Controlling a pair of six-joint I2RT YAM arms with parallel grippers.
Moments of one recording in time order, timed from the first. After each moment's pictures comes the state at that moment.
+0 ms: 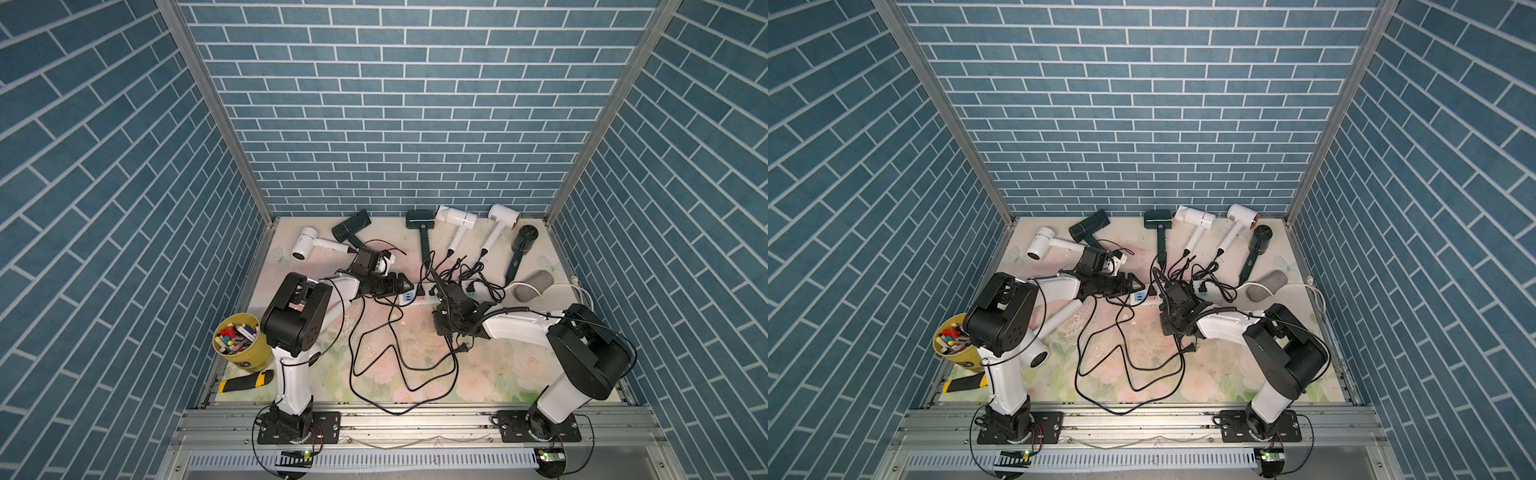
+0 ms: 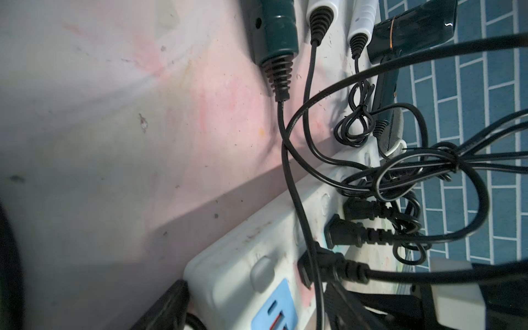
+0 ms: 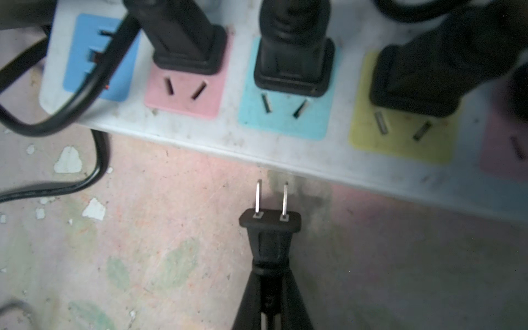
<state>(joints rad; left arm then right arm) -0.41 1.94 1.09 0.02 0.61 -0.51 0.79 1.64 0.79 -0.19 0.06 0.42</state>
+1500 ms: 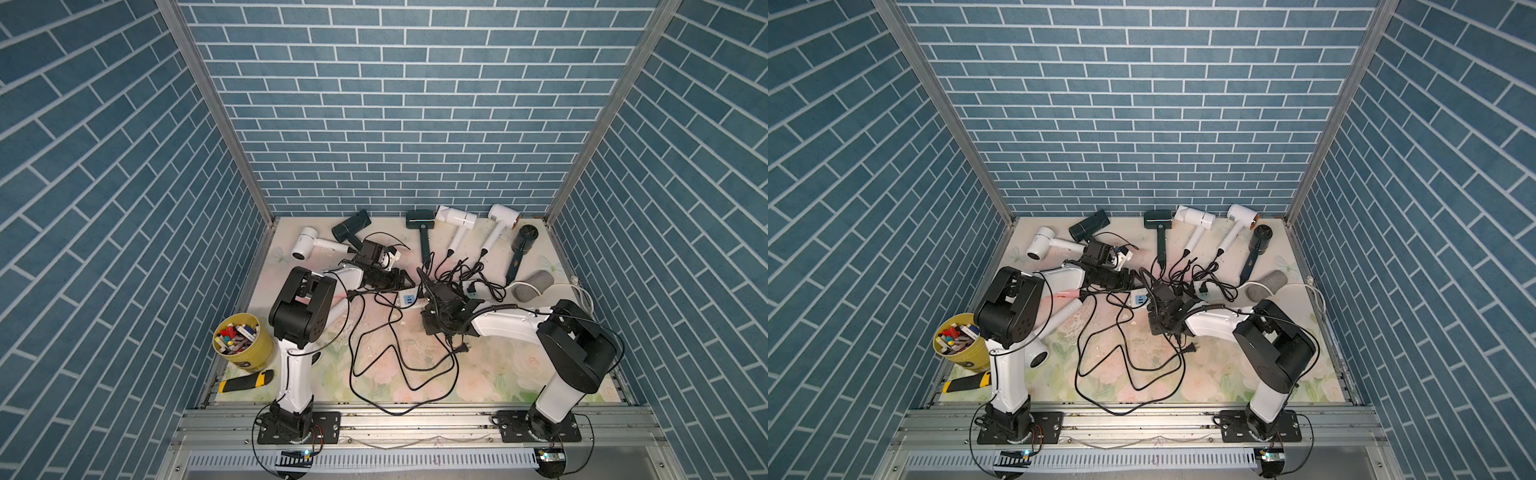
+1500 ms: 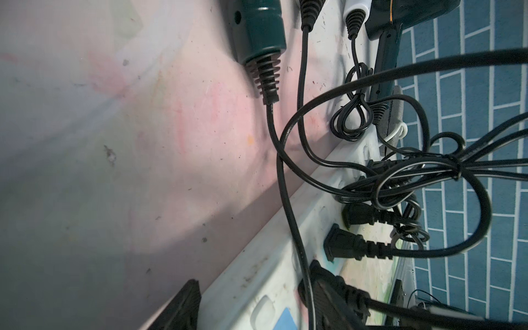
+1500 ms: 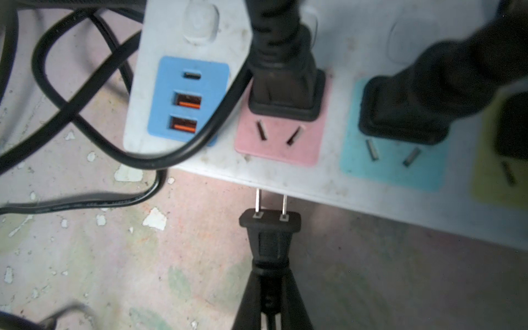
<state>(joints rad) -0.40 2.05 1.27 -0.15 0.68 -0.41 0.85 1.70 0.90 -0.23 0.05 0.48</state>
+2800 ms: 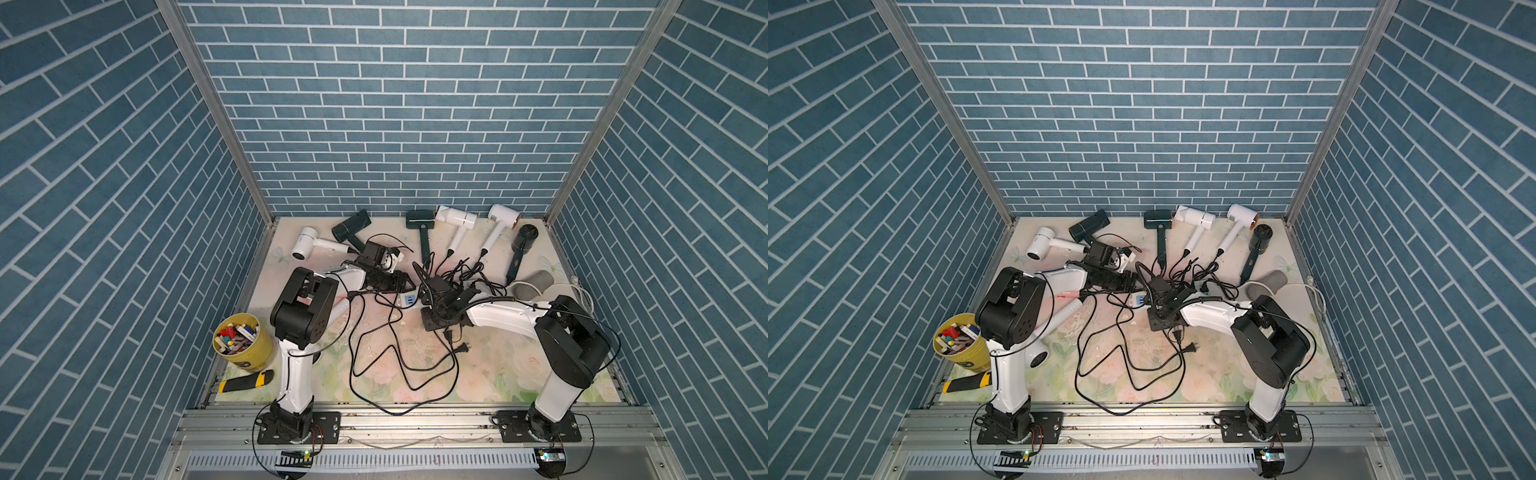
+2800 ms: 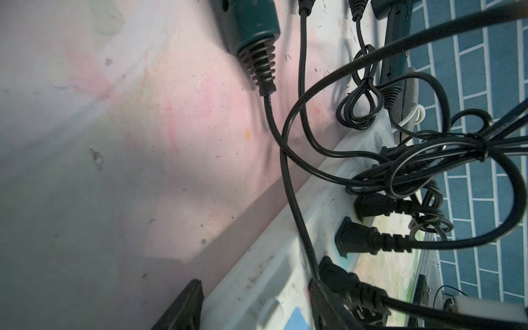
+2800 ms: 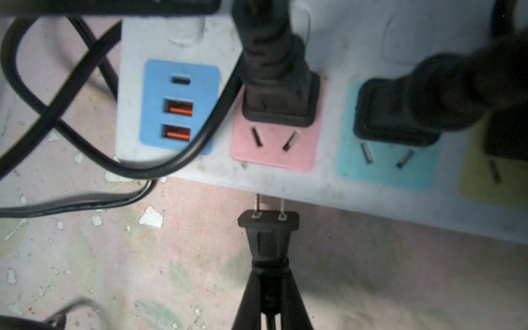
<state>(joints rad) -0.42 2.05 1.27 -0.16 0.64 -0.34 0.83 1.74 1.03 -0.42 0.04 0.50</state>
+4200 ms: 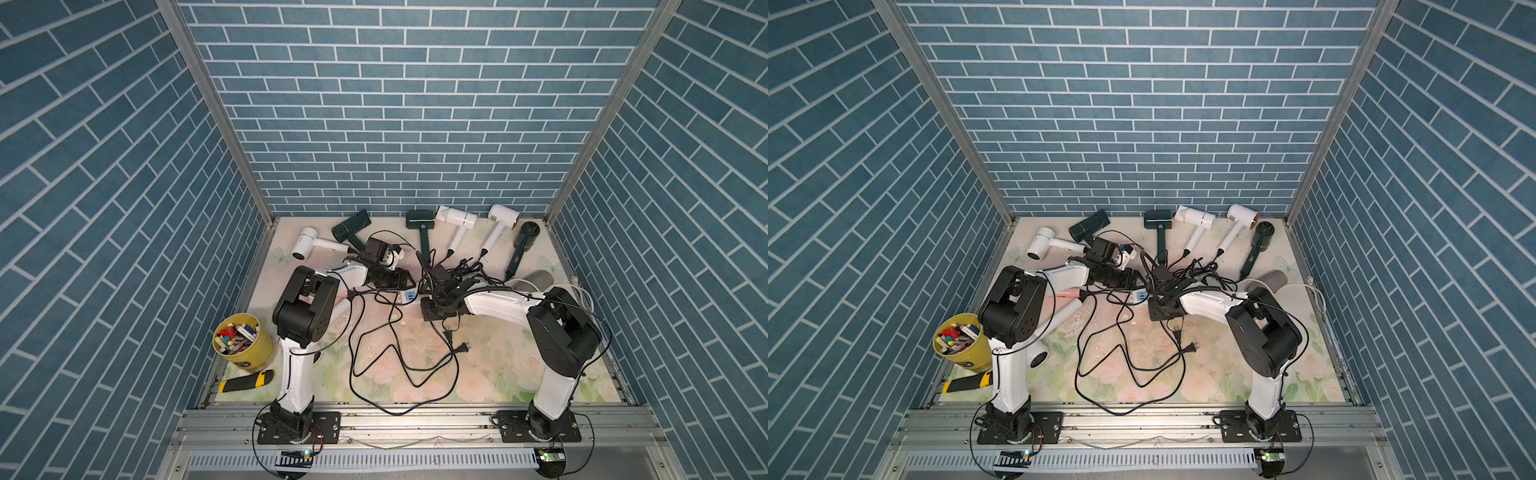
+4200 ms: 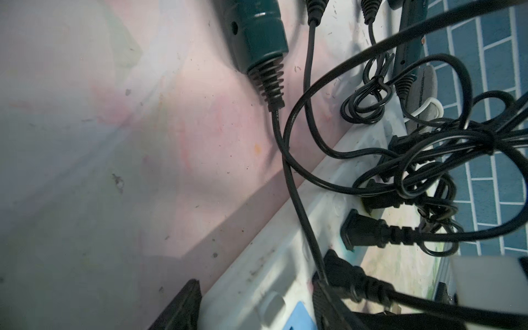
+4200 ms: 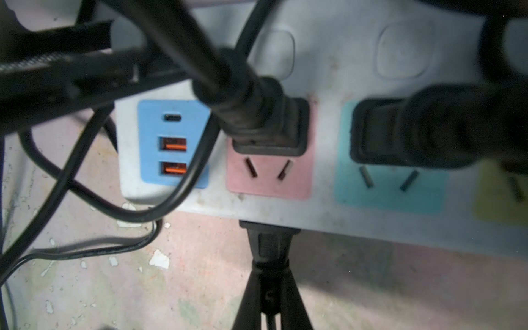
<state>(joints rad) -0.43 2.07 1.36 -0.26 0.58 -0.30 0.76 1.82 1.12 -0.44 -0.04 0.50</state>
